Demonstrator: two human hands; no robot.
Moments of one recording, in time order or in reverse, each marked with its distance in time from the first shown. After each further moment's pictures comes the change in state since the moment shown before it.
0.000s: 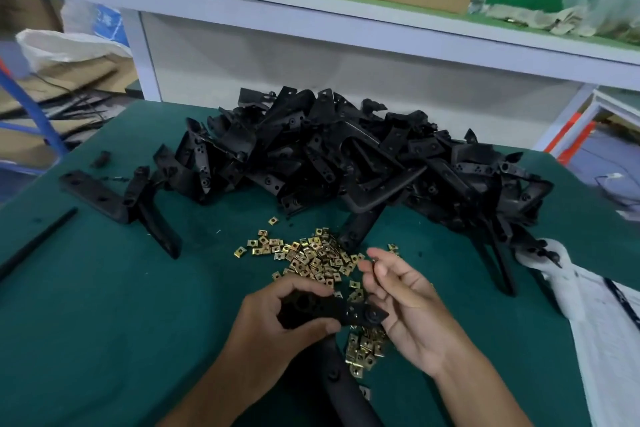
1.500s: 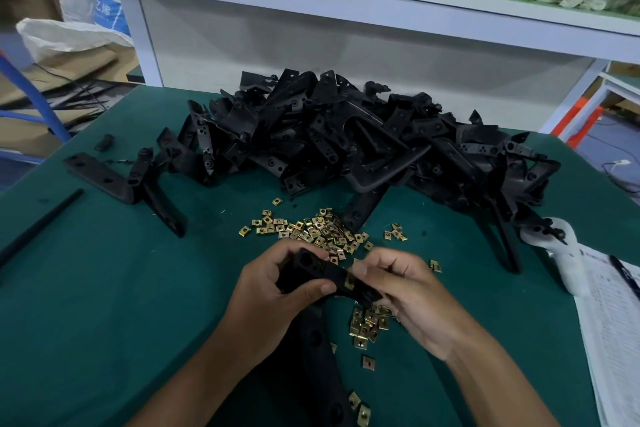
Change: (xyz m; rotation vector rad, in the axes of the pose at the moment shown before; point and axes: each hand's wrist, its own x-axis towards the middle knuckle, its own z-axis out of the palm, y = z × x) left_hand 0.001 0.004 -0.002 -0.128 0.045 0.075; right_hand -0.020 -0.004 0.010 -0.552 -0.195 -0.048
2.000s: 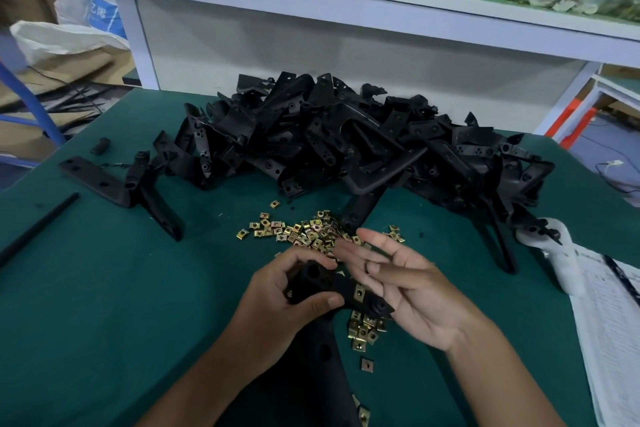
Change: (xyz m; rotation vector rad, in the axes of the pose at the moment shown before) left_hand -0.003 0.002 0.004 0.059 -0.081 0.001; right_hand 0.014 0.010 -0.018 0.684 -0.109 0.079
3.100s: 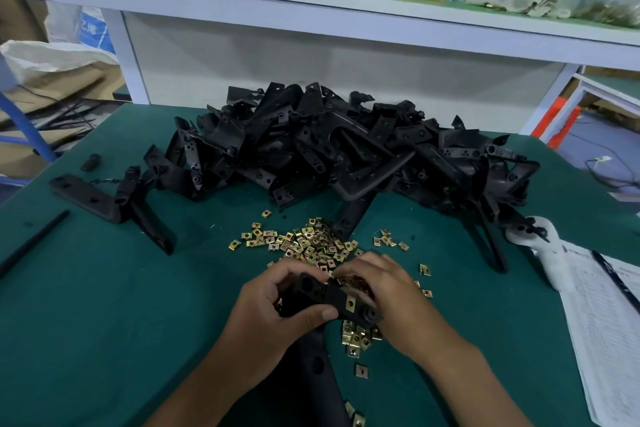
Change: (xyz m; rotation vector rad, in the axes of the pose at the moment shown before) left_hand -0.002 -0.003 -0.002 0.052 -0.011 -0.013; right_hand -0.003 0.015 -0.008 -1.842 0.151 -0.369
